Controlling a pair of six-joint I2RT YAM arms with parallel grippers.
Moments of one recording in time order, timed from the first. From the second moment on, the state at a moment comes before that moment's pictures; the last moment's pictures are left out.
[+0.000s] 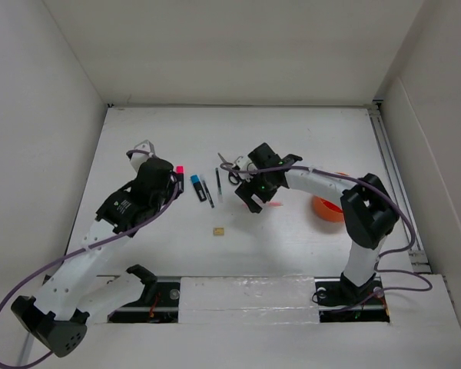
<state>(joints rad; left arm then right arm) -0.57 0.91 1.02 -0.84 -0.44 -0.84 0.69 1.81 1.29 -0.61 -0.14 -0.22</state>
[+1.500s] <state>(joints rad) -0.57 0.92 1.02 -0.81 -0.46 -0.77 0.70 1.97 1.37 -0.65 -0.02 -0.16</state>
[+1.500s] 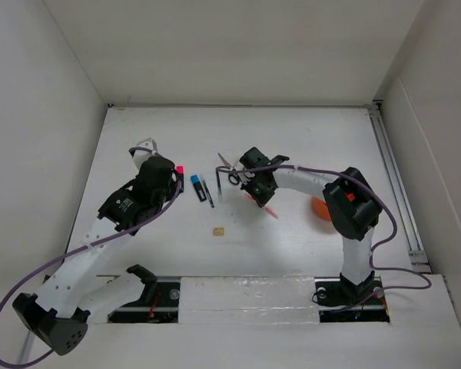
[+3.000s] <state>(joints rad) -0.57 0.92 0.99 -0.05 0.32 -0.56 0.75 1.11 0.76 0.42 -0.62 0.79</state>
